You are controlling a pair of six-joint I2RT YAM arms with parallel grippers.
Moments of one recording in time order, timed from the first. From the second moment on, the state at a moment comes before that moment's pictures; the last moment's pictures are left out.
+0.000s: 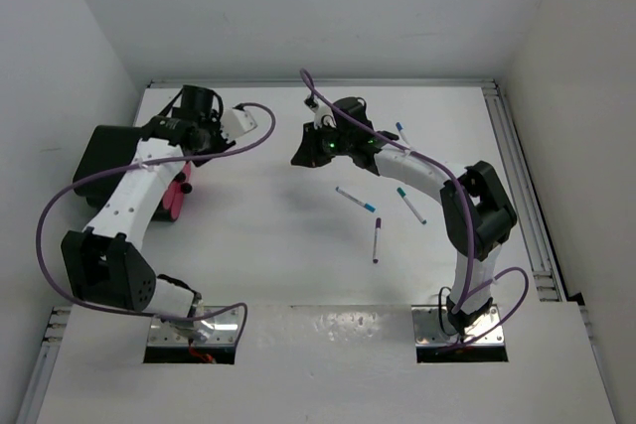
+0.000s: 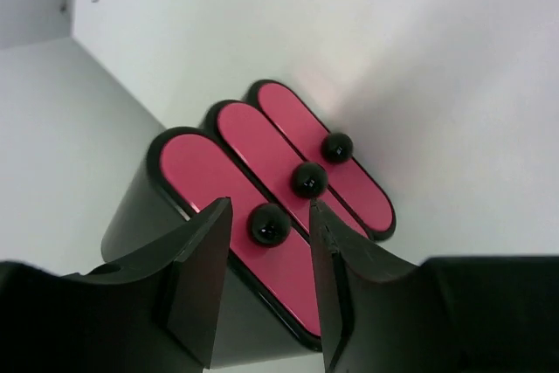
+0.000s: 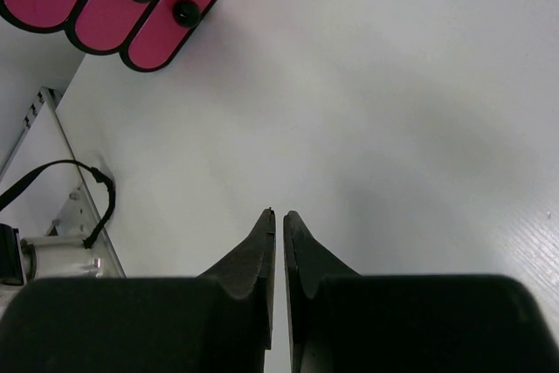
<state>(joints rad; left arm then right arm) -0.17 1.41 1.35 -0.82 -0.18 0.85 0.60 1.88 1.33 0.00 -0.49 0.33</state>
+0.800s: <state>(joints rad) 0.08 1.69 1.57 -1.24 0.06 1.45 0.60 1.88 1.33 -0.02 -0.51 0.33</state>
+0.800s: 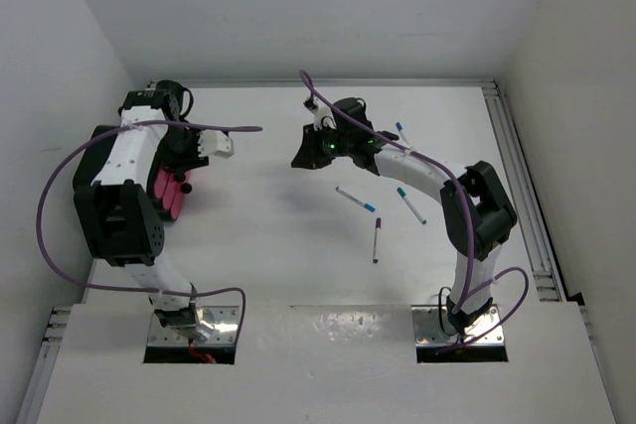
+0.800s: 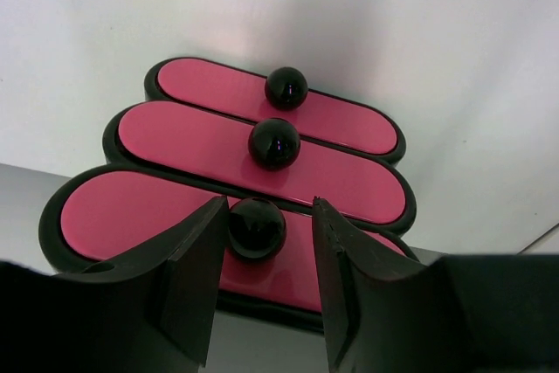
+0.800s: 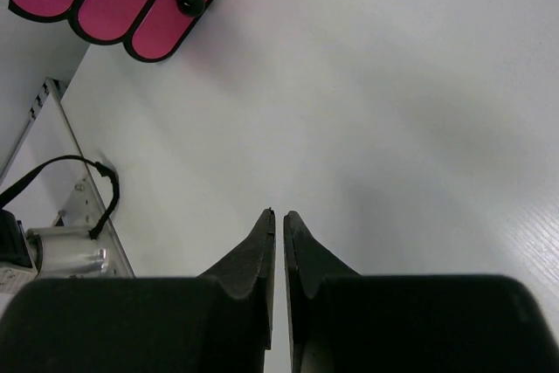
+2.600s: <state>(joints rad) -0.09 1.73 1.56 -1.21 0.11 1.38 0.60 1.90 1.35 -0.03 -0.53 0.33</state>
